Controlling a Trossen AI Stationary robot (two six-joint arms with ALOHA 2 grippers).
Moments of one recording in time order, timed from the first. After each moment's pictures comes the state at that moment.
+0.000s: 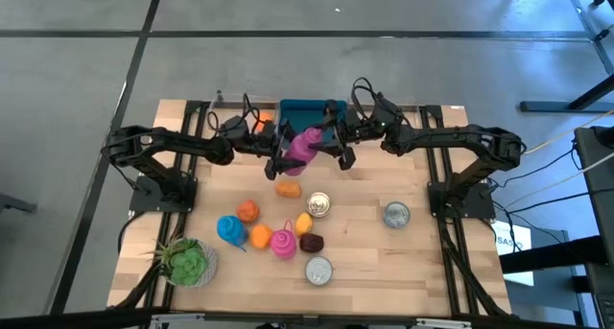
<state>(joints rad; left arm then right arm) 0.38 1.44 0.65 1.08 0.49 -0.21 -0.30 1.56 0.95 0.82 -0.57 0.15</state>
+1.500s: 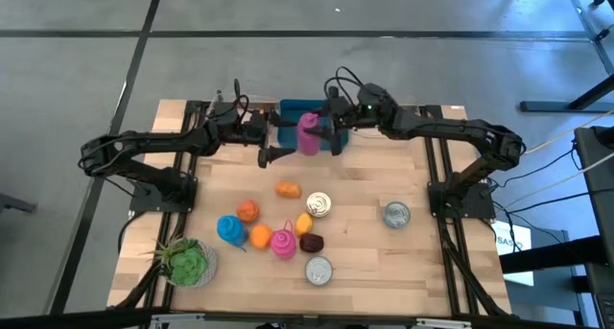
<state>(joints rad) 0.48 1.22 0.65 0.62 0.45 -0.01 -0.38 1.56 1.13 0.31 -0.39 -0.08</state>
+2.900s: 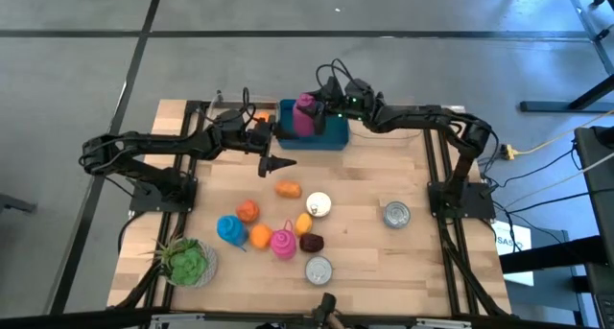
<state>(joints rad) 0.43 1.22 0.65 0.57 0.45 -0.09 -0.50 1.83 1.13 0.59 -0.25 -0.01</state>
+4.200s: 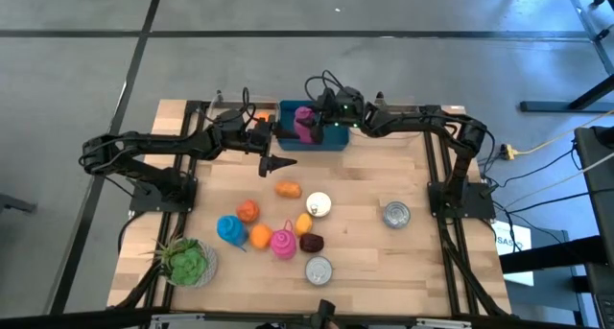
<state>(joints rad) 0.43 1.22 0.65 0.57 0.44 -0.09 -0.46 1.86 1.13 0.44 -0.22 -0.03</state>
